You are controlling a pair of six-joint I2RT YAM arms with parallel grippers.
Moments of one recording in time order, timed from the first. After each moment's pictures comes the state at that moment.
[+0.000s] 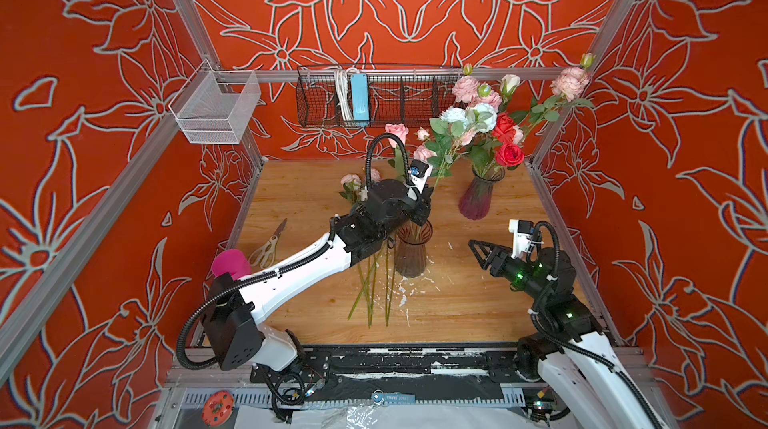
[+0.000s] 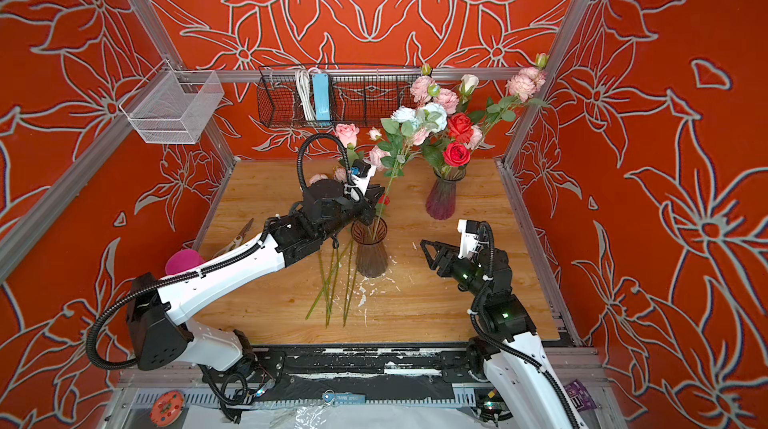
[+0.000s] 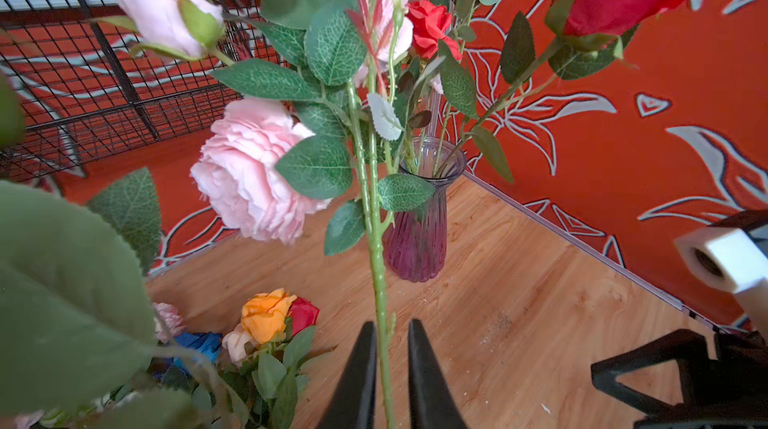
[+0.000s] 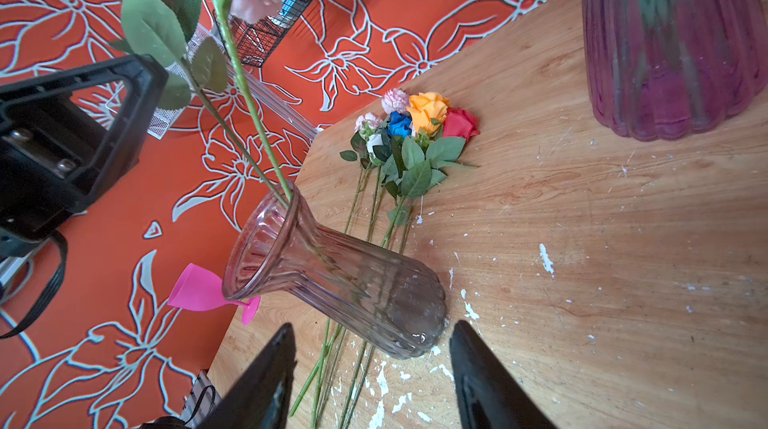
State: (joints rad) left arm -0.80 1.45 1.28 -0.02 -0.14 -0.06; right arm 0.22 0.51 0.43 -0.17 -0.41 0.69
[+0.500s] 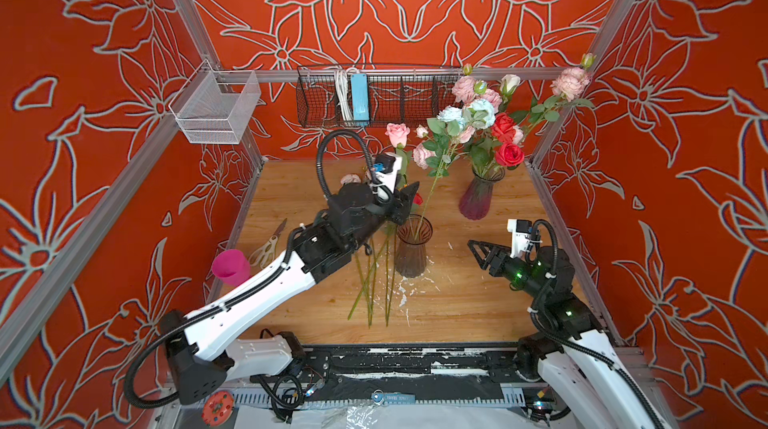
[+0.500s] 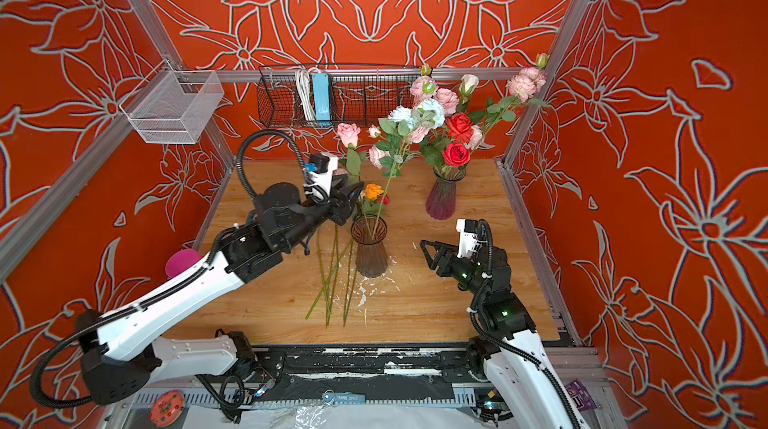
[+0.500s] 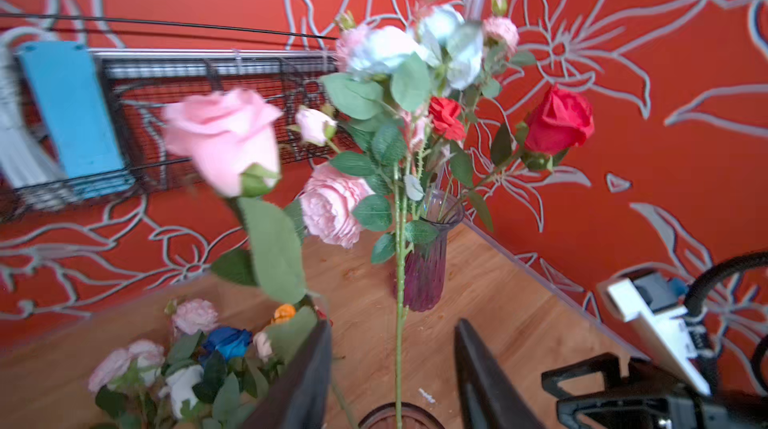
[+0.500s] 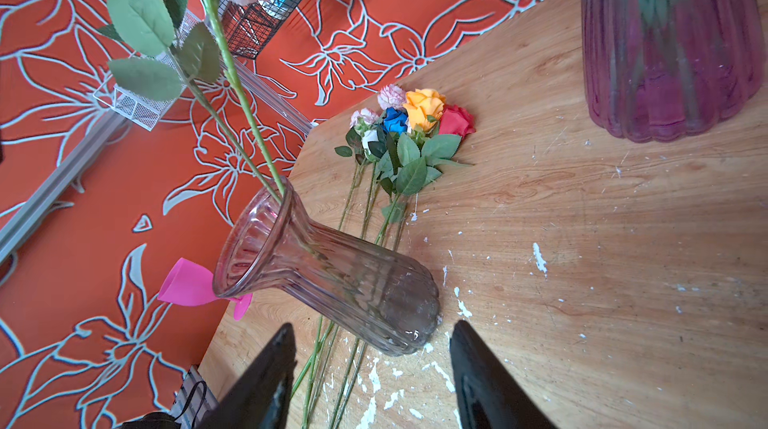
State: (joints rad) left arm -0.80 1.15 1.21 -0.12 -0.27 -0.17; right arm 0.22 0.53 0.43 -0.18 -0.41 0.66
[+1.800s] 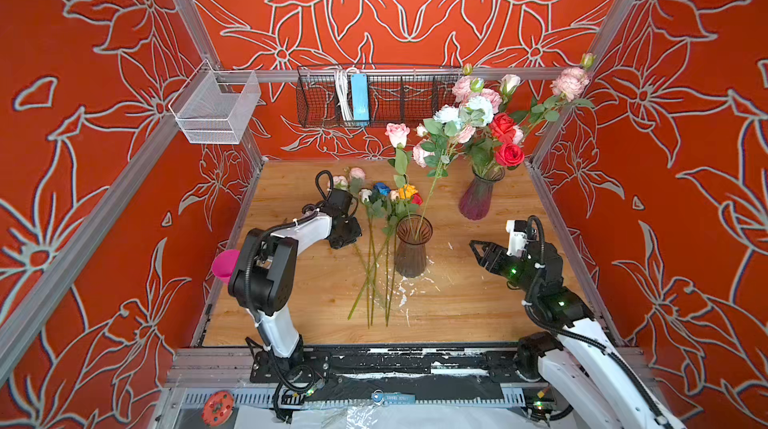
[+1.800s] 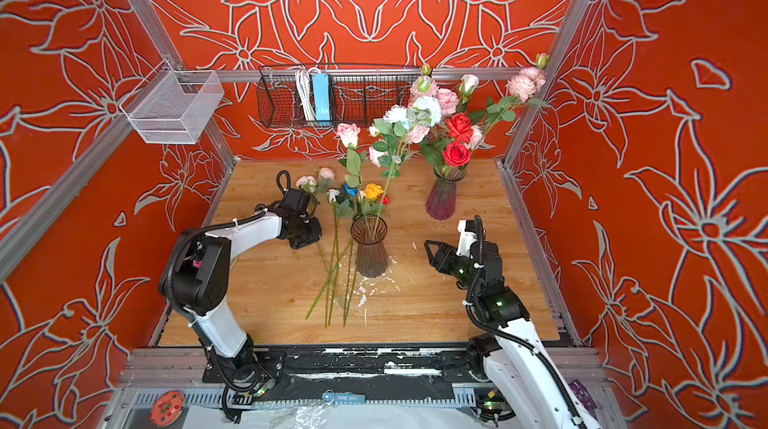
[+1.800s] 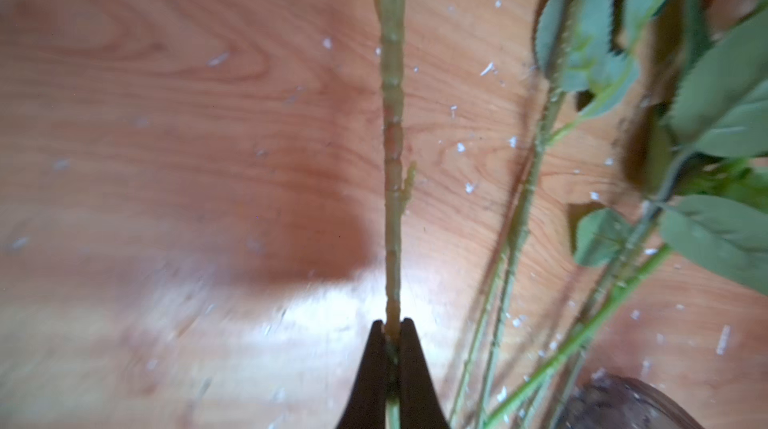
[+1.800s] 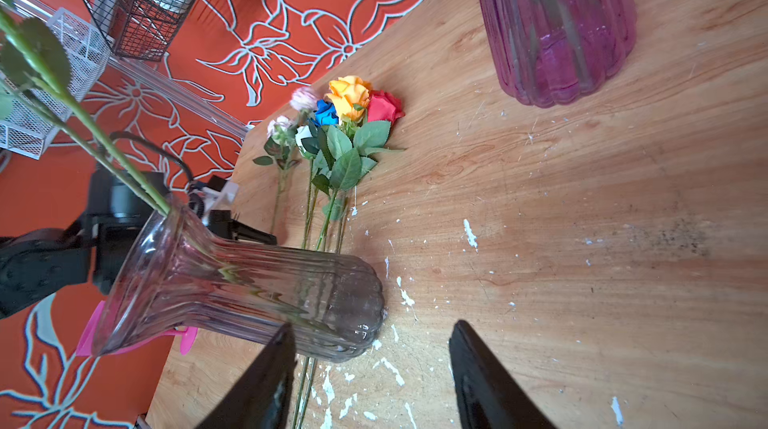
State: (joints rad) left arm -0.24 1.71 1.07 -0.51 0.13 -0.66; right arm 0.22 0.62 0.43 -0.23 -0.27 0.67
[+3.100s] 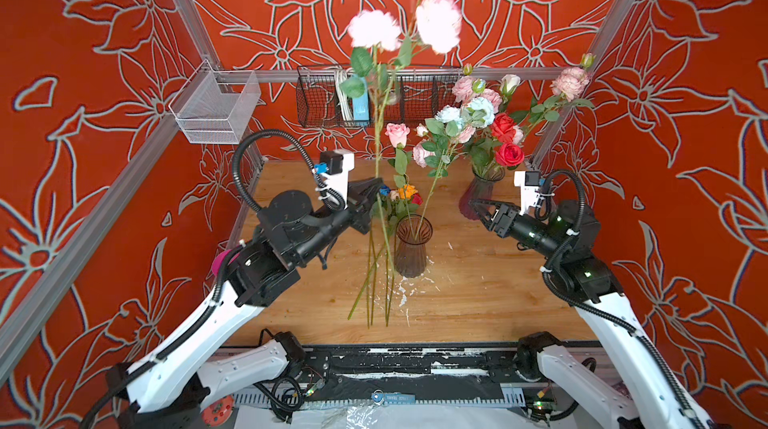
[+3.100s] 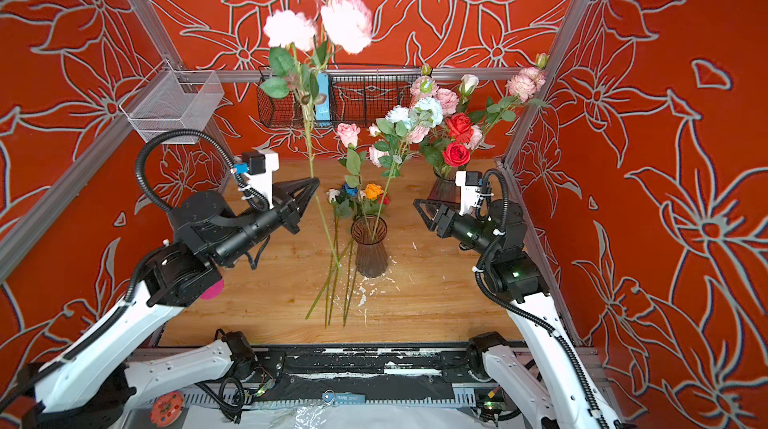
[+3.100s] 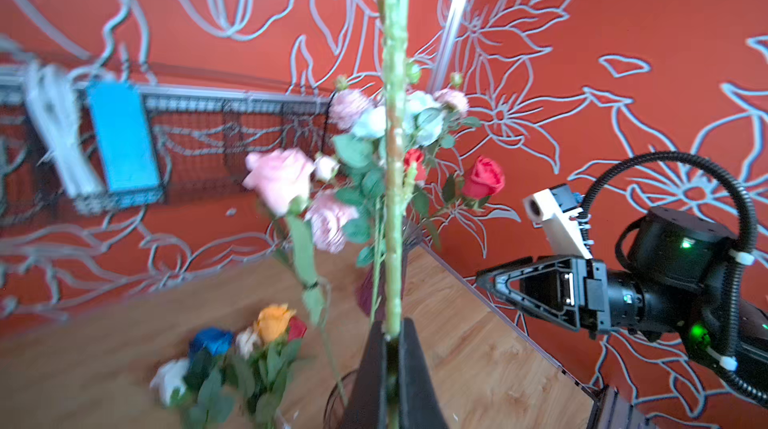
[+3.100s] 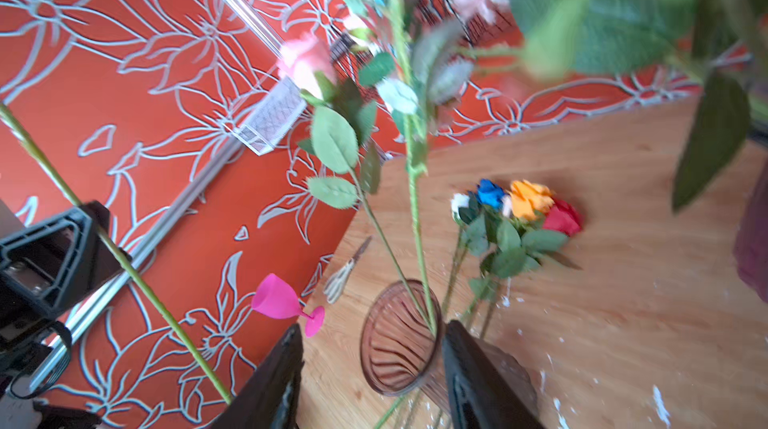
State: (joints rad) left arm -0.77 1.05 1.39 -0.27 -0.08 -0.18; right arm 0.22 0.80 0.93 -0.21 -0.56 0.66
